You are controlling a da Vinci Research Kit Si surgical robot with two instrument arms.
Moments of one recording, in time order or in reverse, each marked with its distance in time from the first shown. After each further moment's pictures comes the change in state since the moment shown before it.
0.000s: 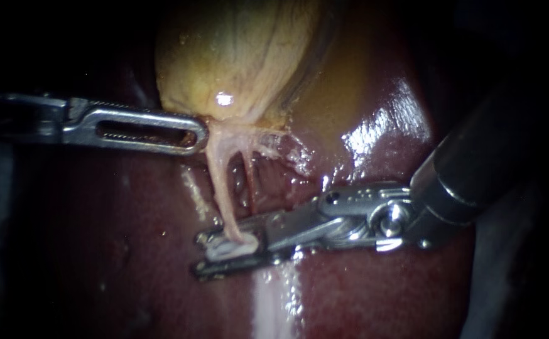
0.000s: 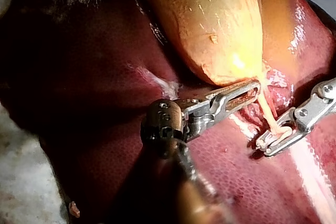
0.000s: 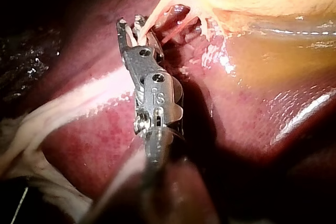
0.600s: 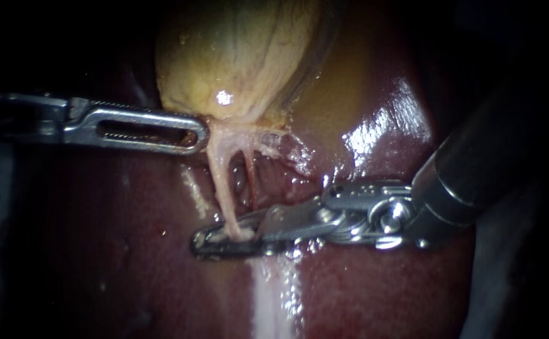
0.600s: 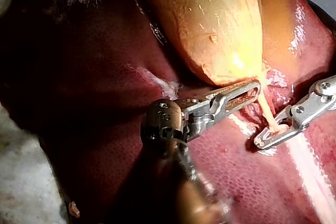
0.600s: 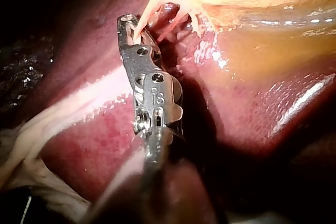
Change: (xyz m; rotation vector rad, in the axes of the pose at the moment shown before) right arm -0.001 0.001 0.000 -0.006 -0.024 0.060; left arm 0.000 0.000 0.000 0.000 0.000 0.000
